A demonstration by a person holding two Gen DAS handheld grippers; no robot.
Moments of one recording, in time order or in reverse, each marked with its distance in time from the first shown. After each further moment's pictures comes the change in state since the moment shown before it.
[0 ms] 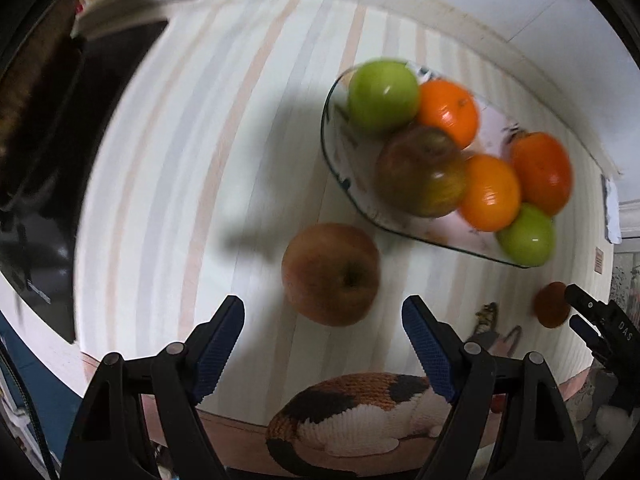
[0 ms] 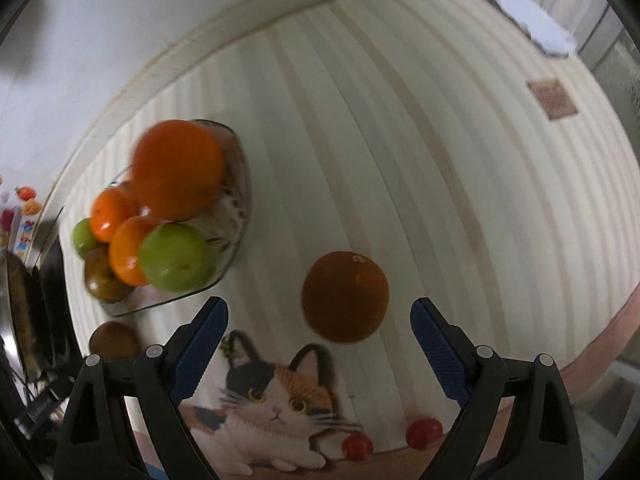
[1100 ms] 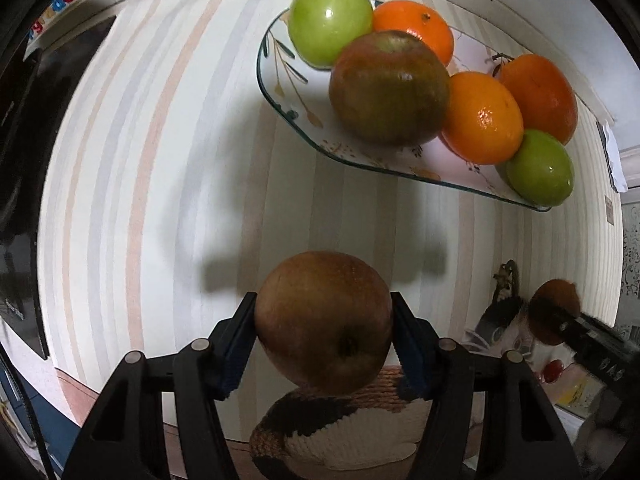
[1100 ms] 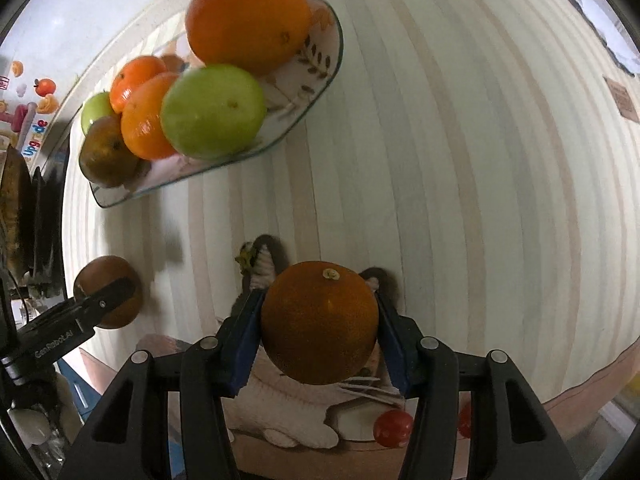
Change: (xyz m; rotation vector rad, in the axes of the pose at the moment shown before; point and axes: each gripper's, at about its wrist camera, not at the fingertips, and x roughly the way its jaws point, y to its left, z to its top) left arm 0.038 -0.036 -0.047 0.136 -0.003 0.009; right arm 0.043 0.043 -0.072 -0.233 0.109 0.040
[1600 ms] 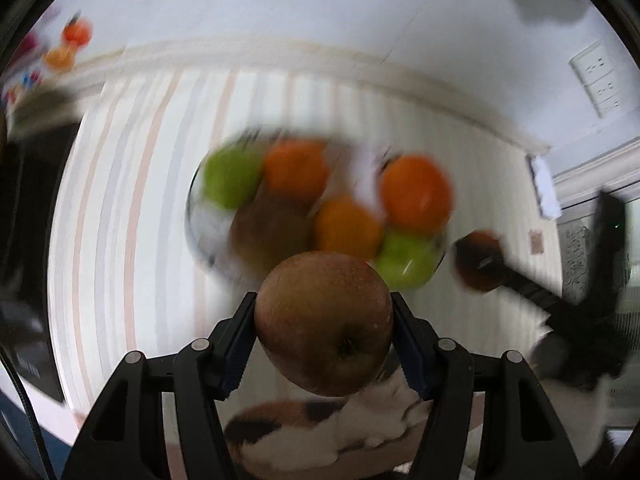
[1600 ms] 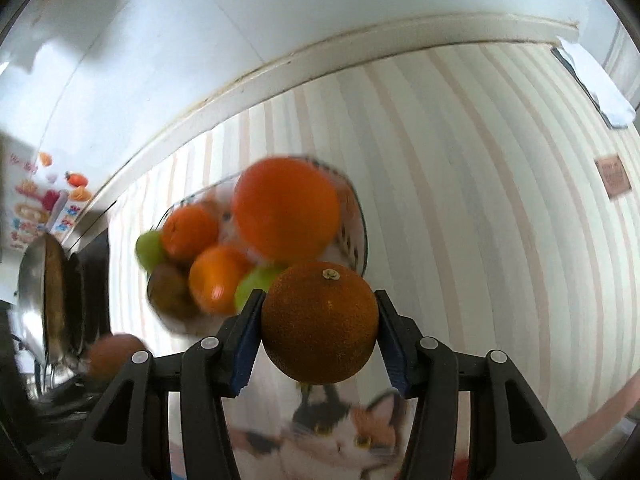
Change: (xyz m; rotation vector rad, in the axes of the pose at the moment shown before) left arm -0.100 -0.059 0.067 0.085 -0.131 -0.155; right arm -0.069 0.005 0.102 0.074 -0.221 0.085
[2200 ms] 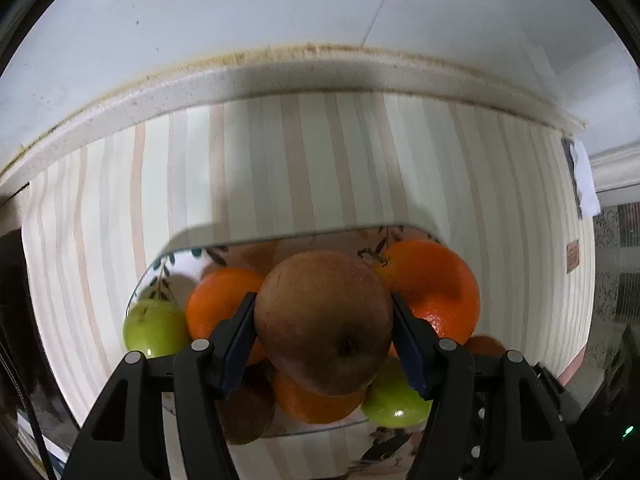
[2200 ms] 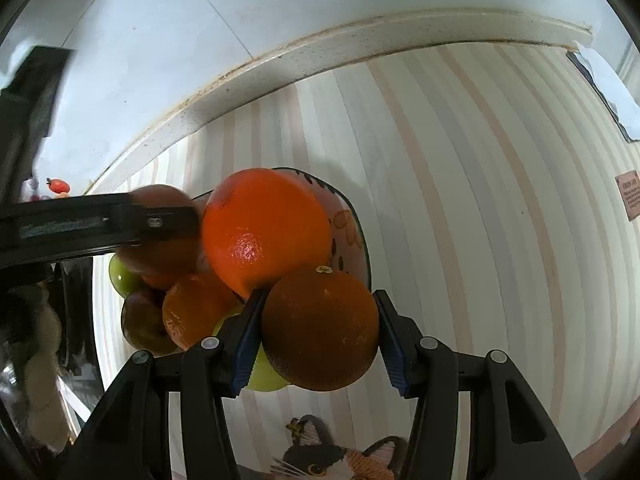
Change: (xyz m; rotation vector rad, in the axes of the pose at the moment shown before) left arm 0.095 -0.021 0.122 0.123 0.185 0.083; right arm 0.044 -0.001 0.010 -0.020 -0.004 -0.013
